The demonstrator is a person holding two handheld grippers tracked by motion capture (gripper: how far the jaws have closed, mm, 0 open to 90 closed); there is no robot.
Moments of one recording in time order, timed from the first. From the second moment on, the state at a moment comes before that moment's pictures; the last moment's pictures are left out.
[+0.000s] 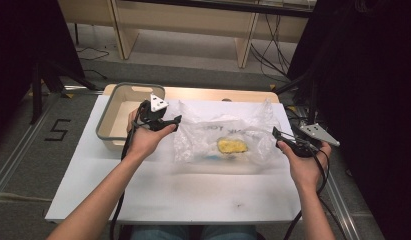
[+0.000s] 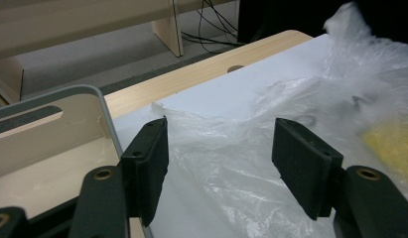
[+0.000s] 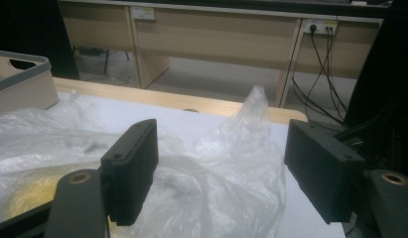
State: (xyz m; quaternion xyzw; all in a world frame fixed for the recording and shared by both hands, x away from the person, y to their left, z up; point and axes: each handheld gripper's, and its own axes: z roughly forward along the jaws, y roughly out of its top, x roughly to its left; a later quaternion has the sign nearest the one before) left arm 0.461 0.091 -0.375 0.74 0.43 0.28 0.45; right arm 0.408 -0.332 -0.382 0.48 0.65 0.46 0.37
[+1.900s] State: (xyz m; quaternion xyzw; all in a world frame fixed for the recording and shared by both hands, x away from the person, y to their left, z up) left arm 0.422 0.120 -0.378 0.78 0.40 0.24 0.42; right arm 0.380 -0.340 -0.397 0.45 0.69 0.47 0.32
